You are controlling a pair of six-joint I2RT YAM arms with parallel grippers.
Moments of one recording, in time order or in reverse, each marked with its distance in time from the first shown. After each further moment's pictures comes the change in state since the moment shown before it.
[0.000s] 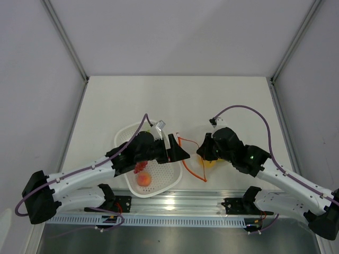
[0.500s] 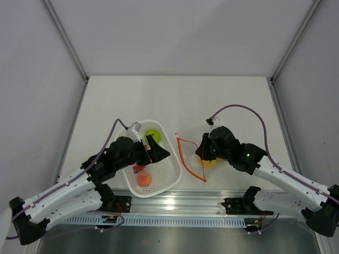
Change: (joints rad) left arm 0.044 -0.321 -0.028 -0.322 -0.182 0.027; right arm 0.003 0.042 0.015 -0.011 0.000 -0.008
